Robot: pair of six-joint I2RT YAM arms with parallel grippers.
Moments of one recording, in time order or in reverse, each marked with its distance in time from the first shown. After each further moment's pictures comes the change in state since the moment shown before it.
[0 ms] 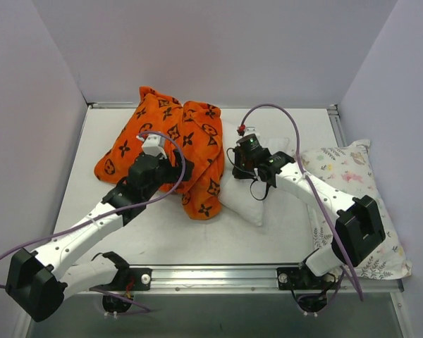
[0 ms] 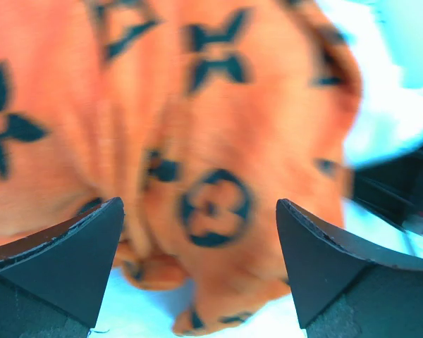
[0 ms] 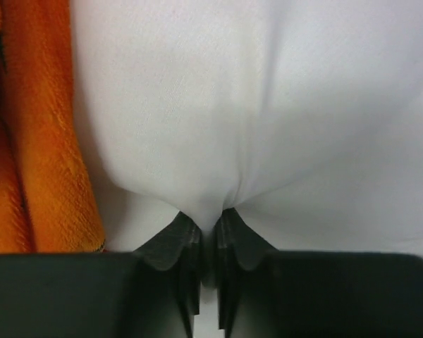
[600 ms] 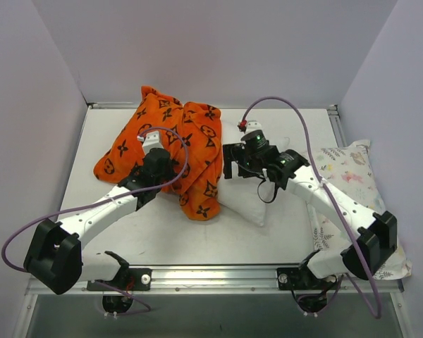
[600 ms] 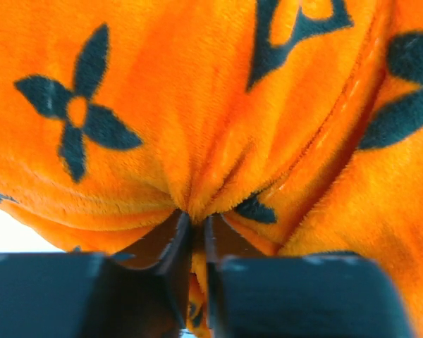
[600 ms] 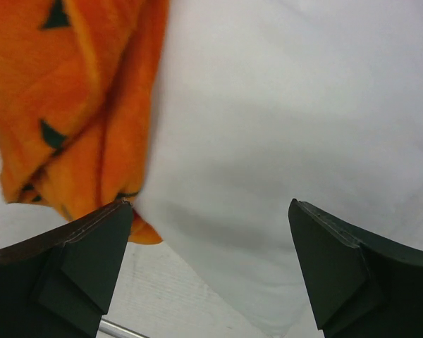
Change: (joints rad) left arm 0.030 0.209 0.053 -0.064 -0.218 -0.088; right arm 0.036 -0.139 0.136 -0.167 0.001 -0.066
